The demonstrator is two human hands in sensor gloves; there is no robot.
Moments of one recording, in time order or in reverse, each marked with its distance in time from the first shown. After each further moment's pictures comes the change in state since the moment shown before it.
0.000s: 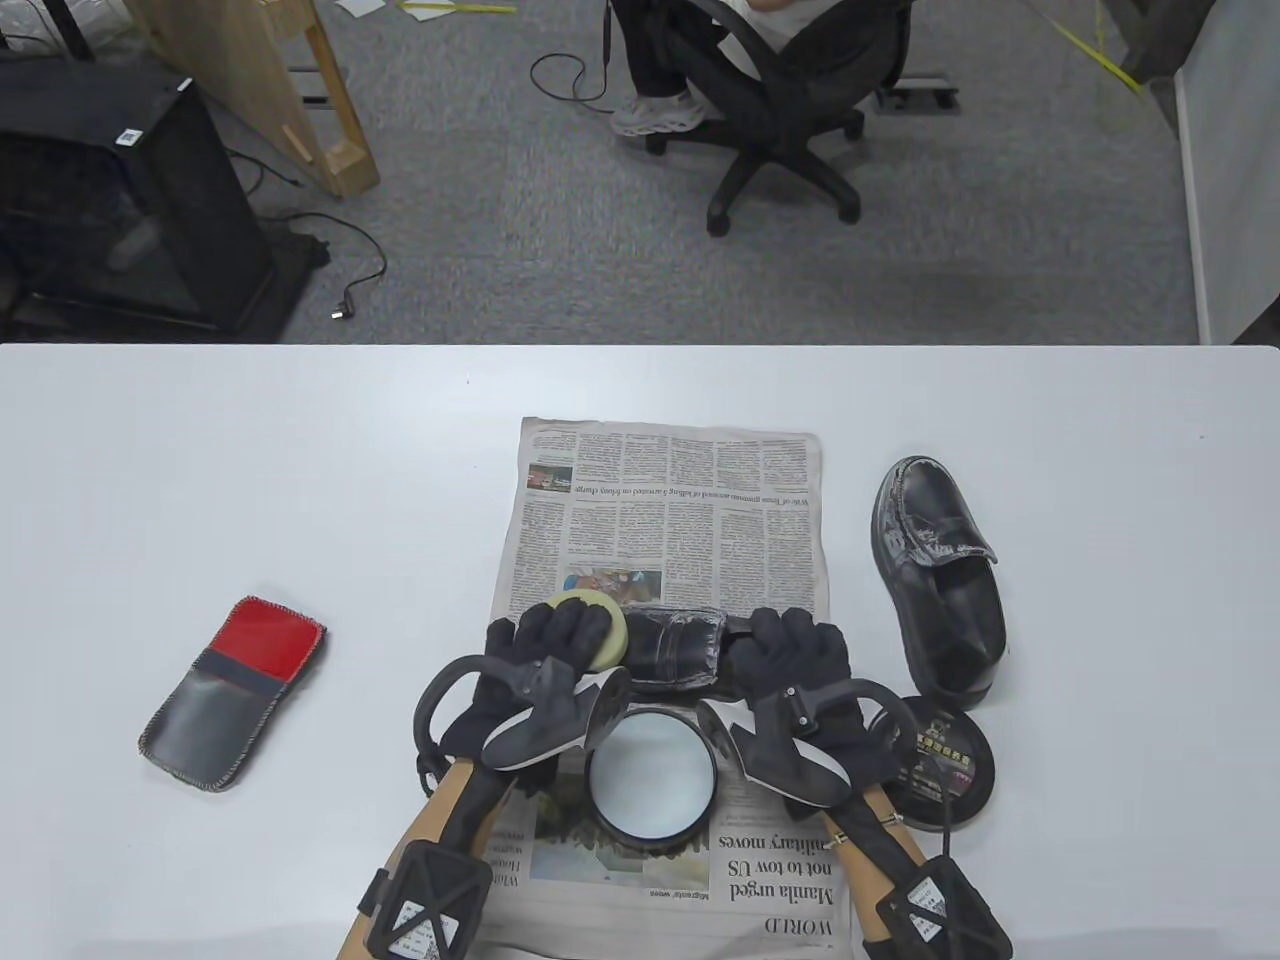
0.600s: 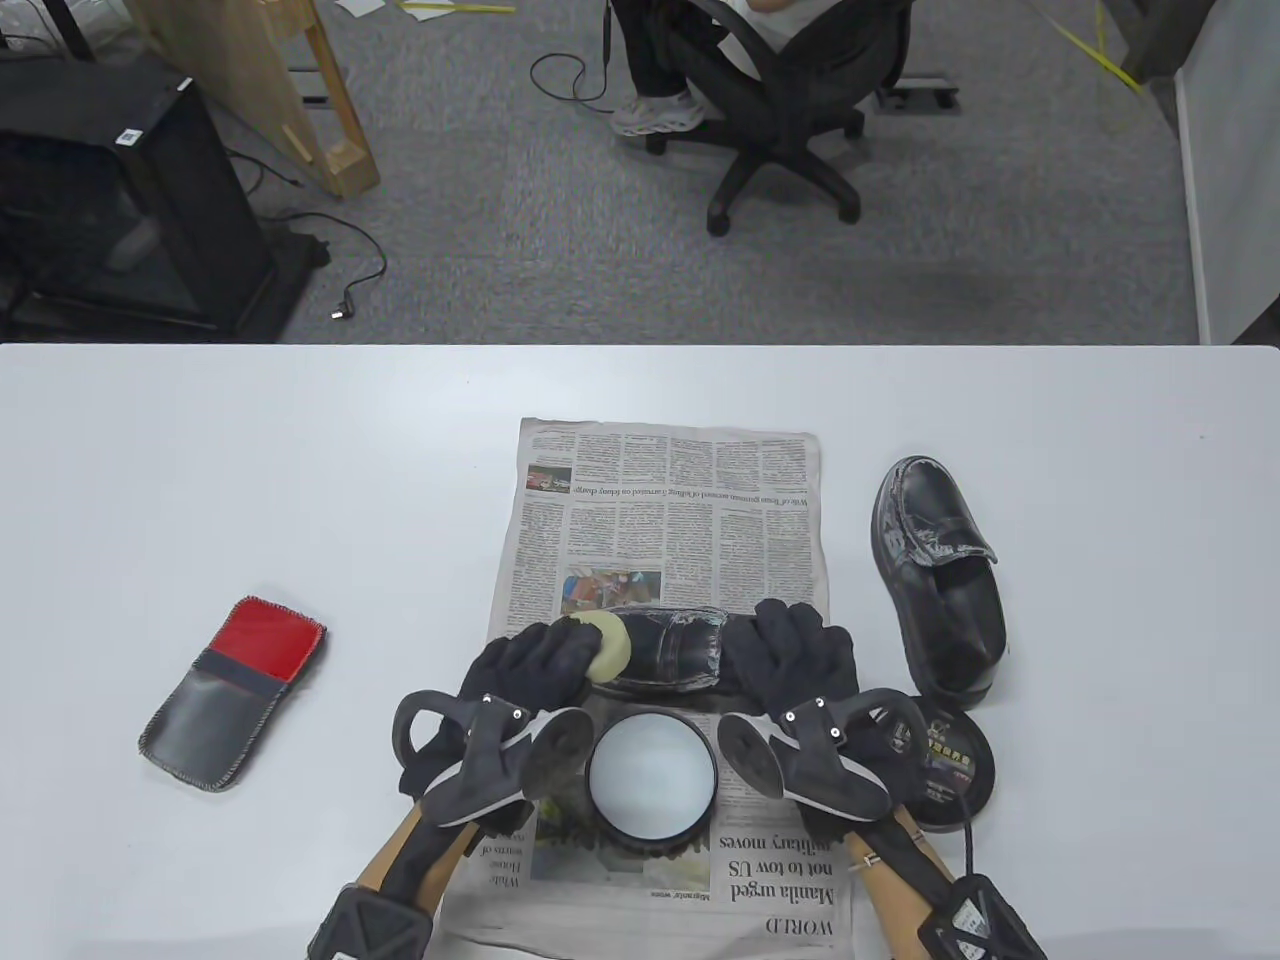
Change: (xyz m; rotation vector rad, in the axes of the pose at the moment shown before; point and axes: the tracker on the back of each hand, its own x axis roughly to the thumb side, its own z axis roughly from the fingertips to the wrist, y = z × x) left_hand -0.015 0.025 0.040 0.245 -0.050 0.239; right_hand -0.012 -0.017 0.008 0.042 -0.051 -0.170
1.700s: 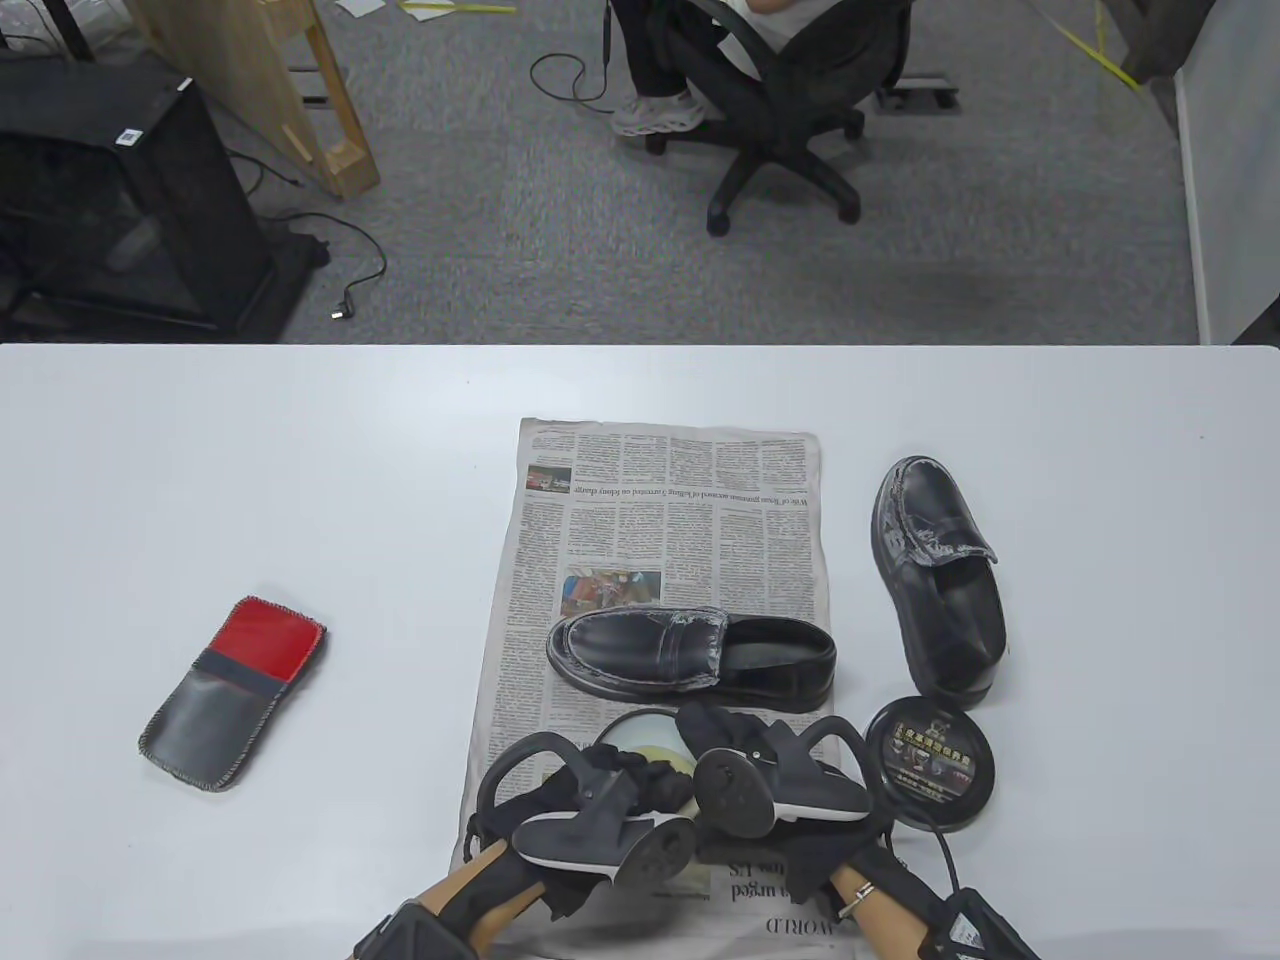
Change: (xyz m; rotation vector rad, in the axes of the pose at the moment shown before) left_hand 0.093 -0.025 0.030 -0.280 -0.517 -0.140; right_hand 0.037 0.022 0.029 0.328 -0.359 -0.278
